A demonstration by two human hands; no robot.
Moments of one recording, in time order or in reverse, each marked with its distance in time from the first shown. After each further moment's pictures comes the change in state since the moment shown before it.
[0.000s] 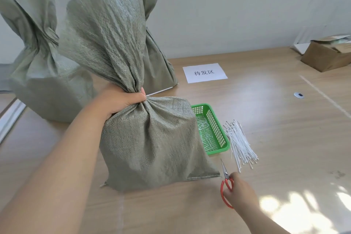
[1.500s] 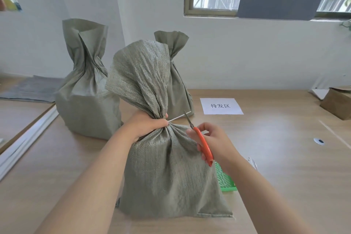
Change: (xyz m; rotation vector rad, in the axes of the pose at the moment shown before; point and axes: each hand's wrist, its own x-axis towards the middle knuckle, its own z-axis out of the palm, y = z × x) left_hand -0.001 -0.016 -0.012 -0.139 0.064 0.068; right_hand -0.037 -0.267 -0.190 0.836 -0.289 -0.471
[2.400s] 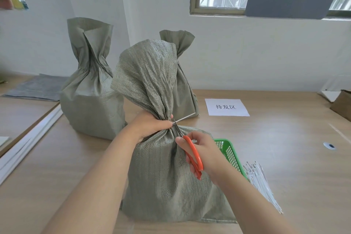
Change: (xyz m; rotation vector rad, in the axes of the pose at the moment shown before) left_hand 0.013 -0.005 -0.002 -0.054 -0.011 -0.003; right_hand 0.004 0.002 0.035 0.030 -0.138 0.046
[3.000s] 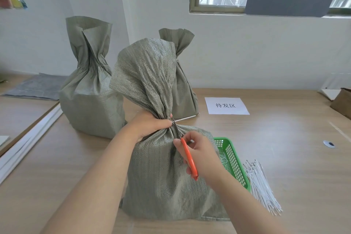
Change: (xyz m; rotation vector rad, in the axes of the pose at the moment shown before) left_hand -0.002 0.000 0.001 0.022 0.017 0.014; right_hand -0.005 0.007 0.011 -0.061 0.079 -0.047
